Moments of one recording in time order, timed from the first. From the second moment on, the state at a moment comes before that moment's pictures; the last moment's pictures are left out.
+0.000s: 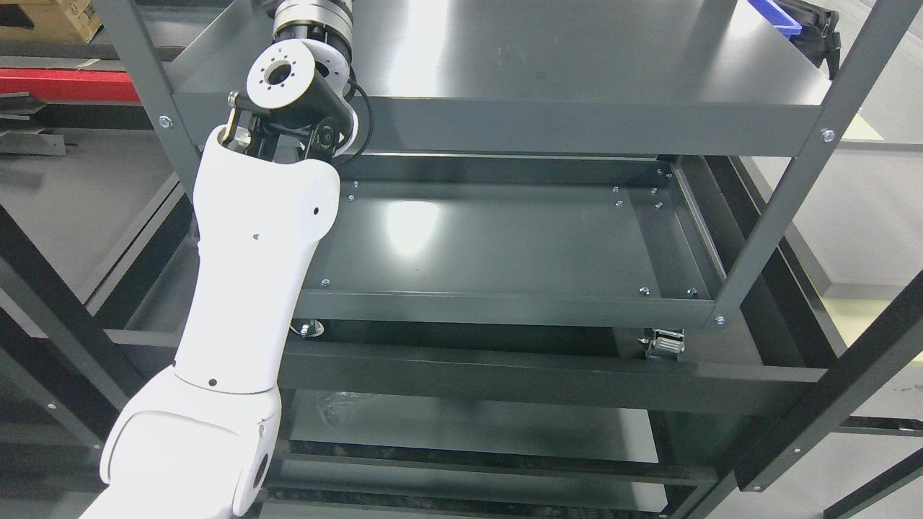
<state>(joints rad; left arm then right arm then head) -1.26 0.00 -0.20 -1.26 0.42 0.29 0.45 0.00 0.00 0.17 -0.26 0.07 0.11 0.04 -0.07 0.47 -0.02</state>
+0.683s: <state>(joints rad) -1.28 0.00 -0.16 -1.12 0.51 0.32 0.48 0.00 0.00 0.17 -0.26 0.07 0.11 0.04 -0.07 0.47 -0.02</state>
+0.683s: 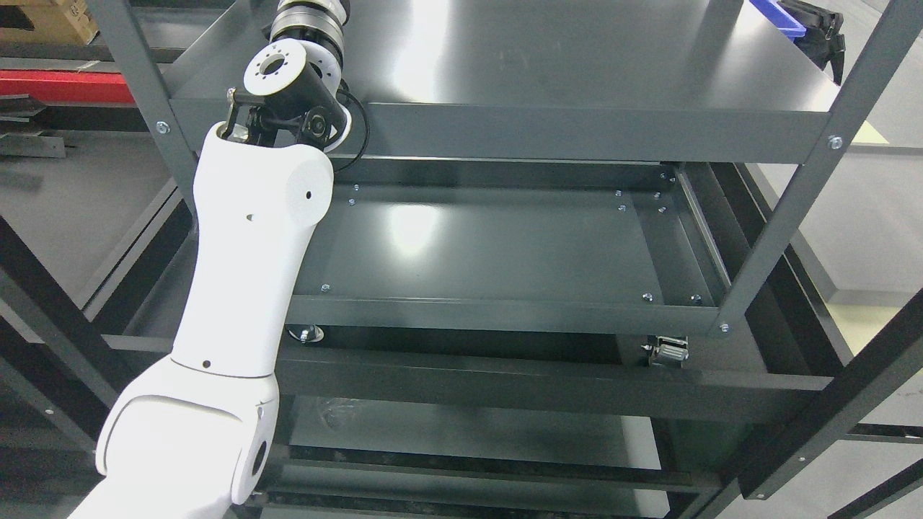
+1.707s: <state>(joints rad) -1.29 0.00 -0.20 -1.00 0.54 0.32 0.47 0.00 0.00 0.17 -0.26 0.07 0.11 0.04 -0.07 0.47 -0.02</state>
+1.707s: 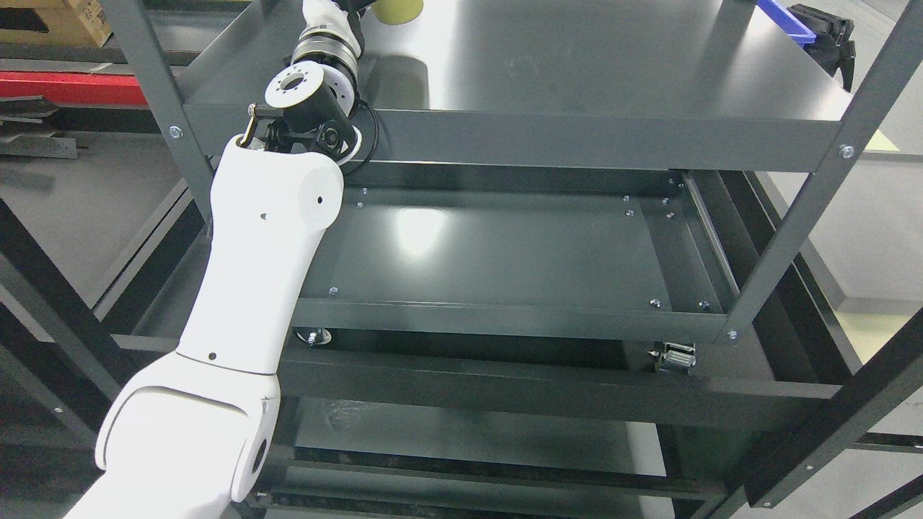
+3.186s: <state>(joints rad) -1.28 0.00 -0.29 -1.04 0.55 0.36 0.47 0.00 0.00 0.17 -0.26 0.07 0.11 0.03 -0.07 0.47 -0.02</state>
